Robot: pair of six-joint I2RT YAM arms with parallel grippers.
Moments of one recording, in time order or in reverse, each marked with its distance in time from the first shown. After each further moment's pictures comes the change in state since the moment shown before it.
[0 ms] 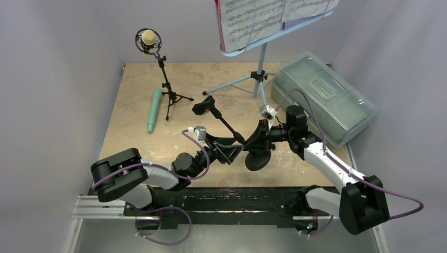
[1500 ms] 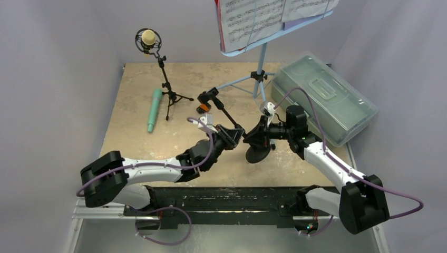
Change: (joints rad) left arm -0.032 -0.083 0.190 -0.388 -0.270 -0.156; right arm 0.004 0.006 -0.001 0.004 0.182 -0.039
